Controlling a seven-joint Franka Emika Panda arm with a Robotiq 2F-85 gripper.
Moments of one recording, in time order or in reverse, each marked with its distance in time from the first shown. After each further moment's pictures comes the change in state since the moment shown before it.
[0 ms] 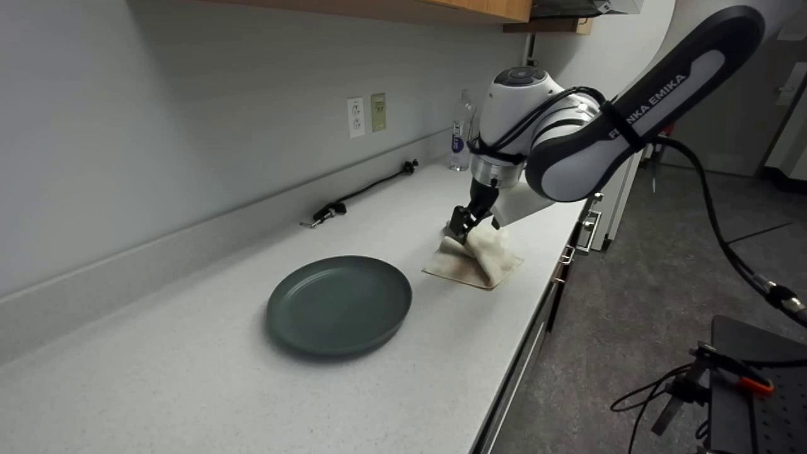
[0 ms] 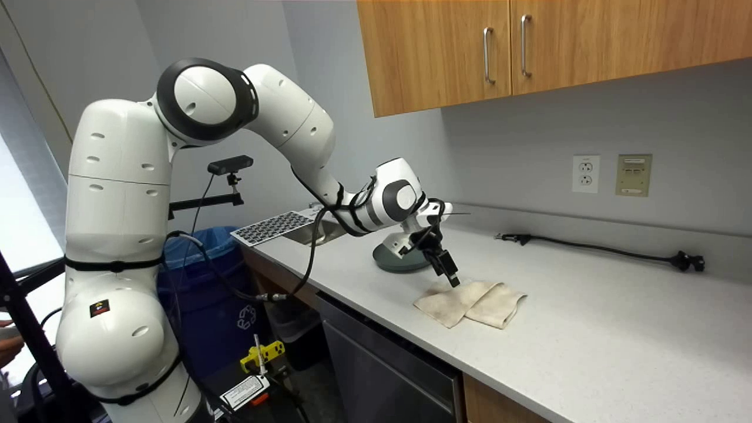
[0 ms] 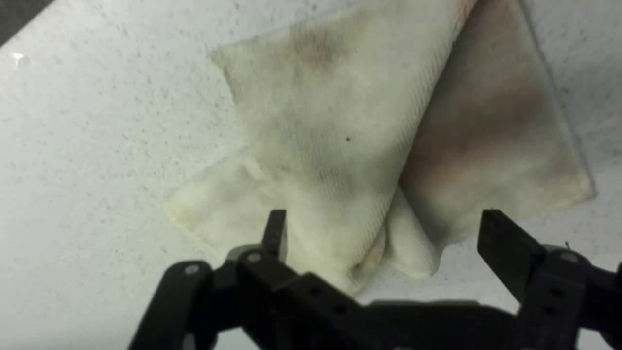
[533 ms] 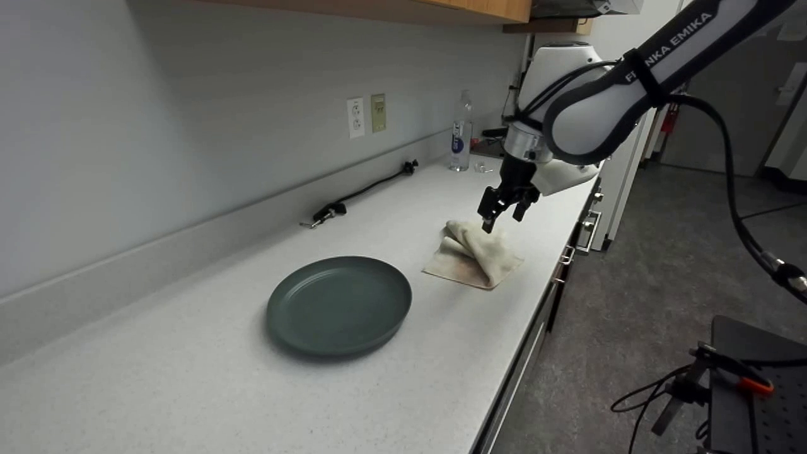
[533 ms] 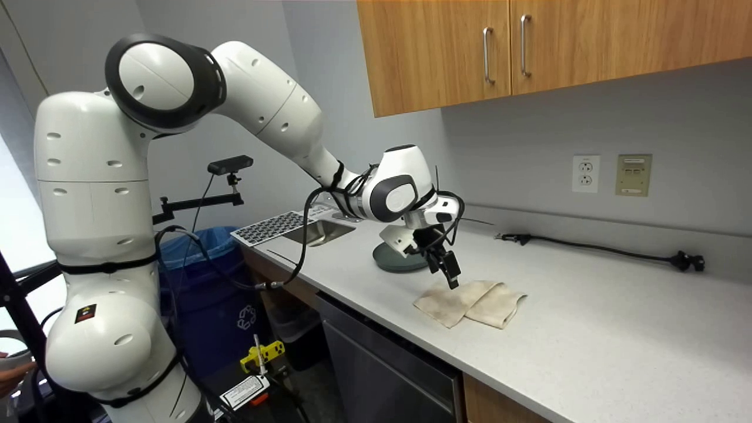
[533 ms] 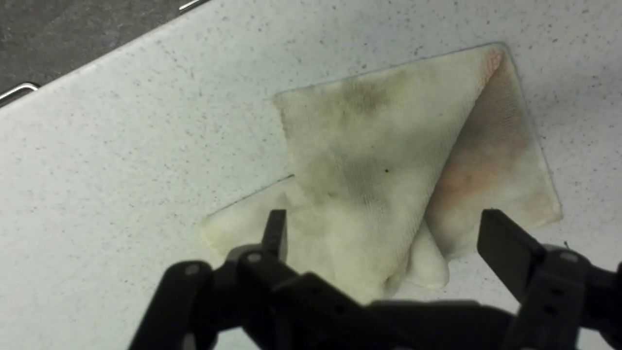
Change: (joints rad) arm -0.135 -0.137 0.059 -0.114 0.357 -0.021 -0.457
